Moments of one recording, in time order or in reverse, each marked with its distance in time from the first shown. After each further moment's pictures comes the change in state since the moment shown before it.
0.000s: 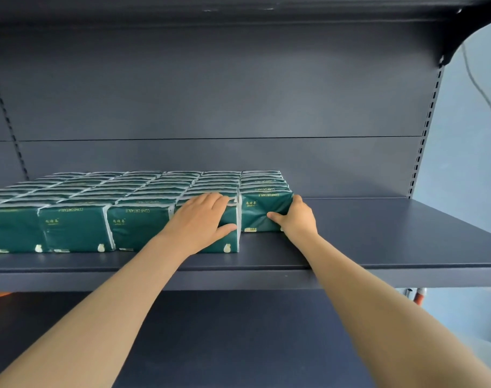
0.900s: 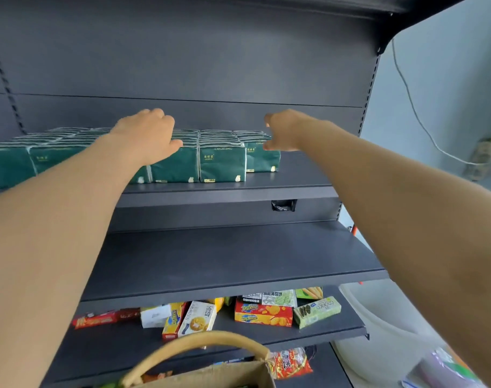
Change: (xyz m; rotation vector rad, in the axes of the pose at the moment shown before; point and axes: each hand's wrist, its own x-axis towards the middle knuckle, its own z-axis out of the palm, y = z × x) left_hand -0.129 -0.083 -0.119 0.020 -0.018 -0.174; right_hand -0.176 -0.155 -0.099 -0.920 -0.126 -0.344
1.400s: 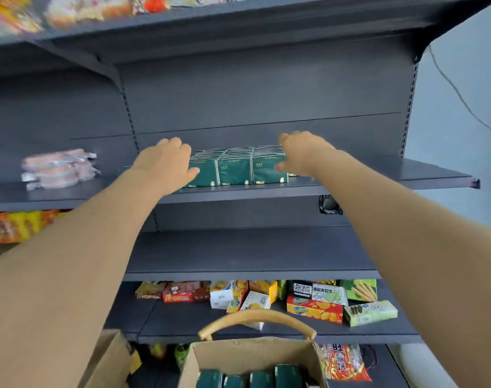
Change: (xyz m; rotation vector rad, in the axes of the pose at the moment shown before) left_hand -0.176 -0.005 -0.103 0.174 0.010 -0.107; right_hand -0.146 -0.060 -0.040 0.147 0.147 -0.128
